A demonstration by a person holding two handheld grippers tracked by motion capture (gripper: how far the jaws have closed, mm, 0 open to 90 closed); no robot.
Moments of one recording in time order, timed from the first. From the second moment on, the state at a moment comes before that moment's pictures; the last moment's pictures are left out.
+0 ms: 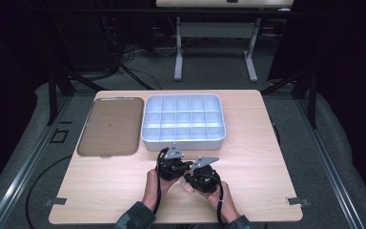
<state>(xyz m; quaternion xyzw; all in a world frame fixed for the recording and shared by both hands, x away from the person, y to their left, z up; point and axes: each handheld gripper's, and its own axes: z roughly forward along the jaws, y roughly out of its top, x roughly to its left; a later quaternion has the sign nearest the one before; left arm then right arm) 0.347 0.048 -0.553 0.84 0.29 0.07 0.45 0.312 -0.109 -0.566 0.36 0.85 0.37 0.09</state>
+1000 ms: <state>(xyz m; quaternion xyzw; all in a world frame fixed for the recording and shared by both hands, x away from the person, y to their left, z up) 0.358 0.062 -0.578 0.84 0.31 0.04 0.45 0.294 -0.110 -0.566 0.37 0.85 0.36 0.08</state>
